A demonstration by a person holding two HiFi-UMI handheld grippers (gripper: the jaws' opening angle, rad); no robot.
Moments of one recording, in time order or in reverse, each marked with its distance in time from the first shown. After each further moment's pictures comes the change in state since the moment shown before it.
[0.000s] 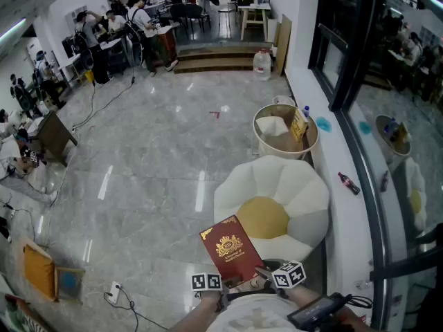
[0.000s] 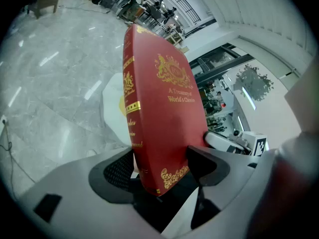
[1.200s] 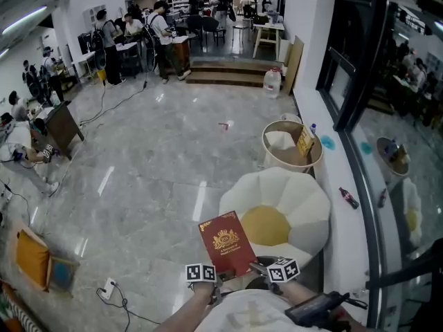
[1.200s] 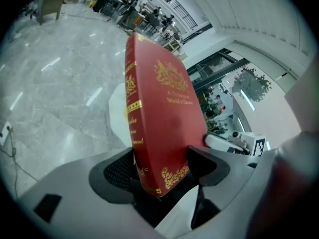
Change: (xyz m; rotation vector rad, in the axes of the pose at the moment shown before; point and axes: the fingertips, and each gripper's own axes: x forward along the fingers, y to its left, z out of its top) left arm -0.074 0.031 0.003 0.016 -0.054 0.020; right arm 0.030 0.070 0.009 -0.004 -0.013 0.046
